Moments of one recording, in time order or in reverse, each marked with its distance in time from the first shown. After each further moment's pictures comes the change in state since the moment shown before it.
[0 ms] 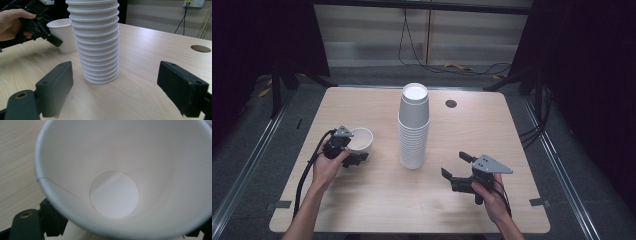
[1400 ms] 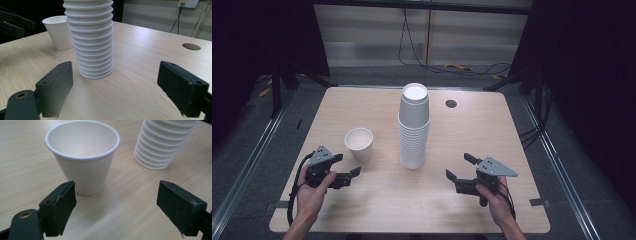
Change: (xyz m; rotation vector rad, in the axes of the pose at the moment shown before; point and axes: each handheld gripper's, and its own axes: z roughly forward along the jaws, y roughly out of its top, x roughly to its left) left arm -0.056 -0.046 -0.065 -0.279 0.028 -0.075; right arm -0.004 -0.004 -0.011 0.008 -0.028 -0.012
